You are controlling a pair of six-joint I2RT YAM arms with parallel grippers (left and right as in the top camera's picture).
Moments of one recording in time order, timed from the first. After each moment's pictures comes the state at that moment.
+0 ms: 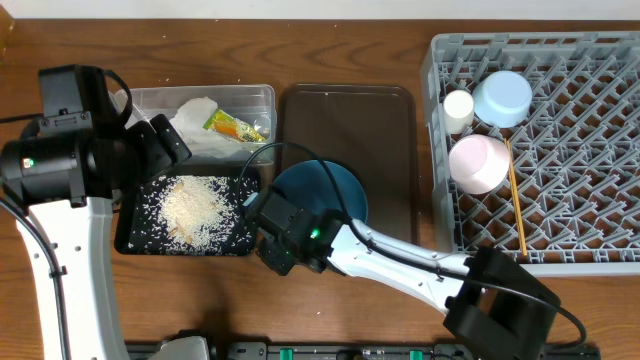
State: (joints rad) left arm 0.17 1.35 1.62 -1.42 0.04 -0.43; right arm 1.06 1.86 1.25 -0.45 -0.11 0.20
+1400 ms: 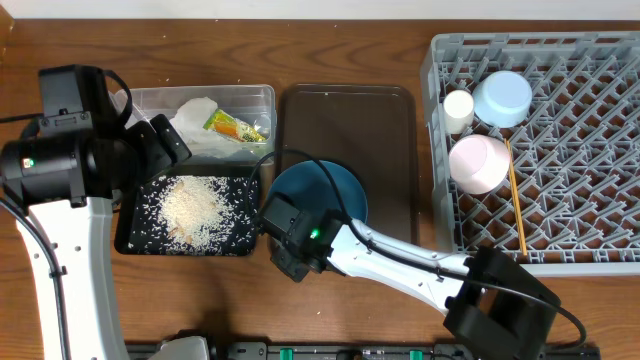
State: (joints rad) left arm 0.17 1.35 1.62 -1.42 0.04 -0.43; right arm 1.06 1.86 1.25 -0.64 -0.06 0.20
